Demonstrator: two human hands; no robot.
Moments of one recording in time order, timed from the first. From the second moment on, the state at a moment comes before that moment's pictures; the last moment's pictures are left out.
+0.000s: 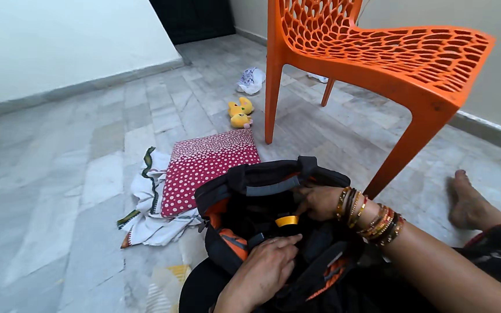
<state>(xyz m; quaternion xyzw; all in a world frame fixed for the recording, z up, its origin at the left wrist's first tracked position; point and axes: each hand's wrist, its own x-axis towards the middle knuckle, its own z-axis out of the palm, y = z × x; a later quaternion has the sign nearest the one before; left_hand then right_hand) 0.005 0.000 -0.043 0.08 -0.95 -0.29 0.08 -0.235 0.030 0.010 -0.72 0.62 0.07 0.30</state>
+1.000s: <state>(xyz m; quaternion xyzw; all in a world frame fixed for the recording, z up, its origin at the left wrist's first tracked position) -0.061 -0.170 -0.024 0.35 -0.89 -0.28 -0.08 -0.221 0.036 0.016 -0.73 0.60 0.14 0.29</state>
